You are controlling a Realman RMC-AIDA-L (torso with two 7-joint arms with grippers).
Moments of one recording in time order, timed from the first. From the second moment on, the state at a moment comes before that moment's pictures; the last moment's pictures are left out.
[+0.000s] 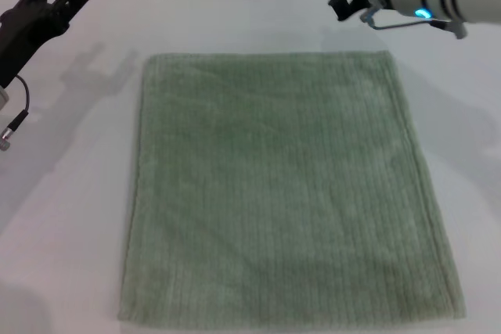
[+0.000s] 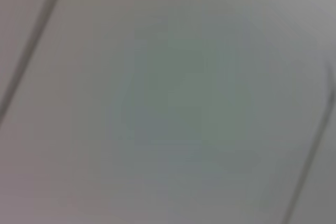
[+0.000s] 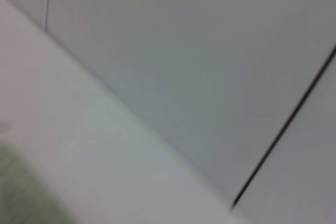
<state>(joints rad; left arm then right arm) -0.53 -2.06 0.23 0.23 1.52 1.28 -1.05 0.74 2.09 -1.58 -0.93 -2.48 -0.49 2.39</state>
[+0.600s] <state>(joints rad) -0.54 -2.07 0.00 0.05 1.45 1.19 -0.66 0.57 2.09 -2.13 -0.49 -2.46 0.89 2.63</state>
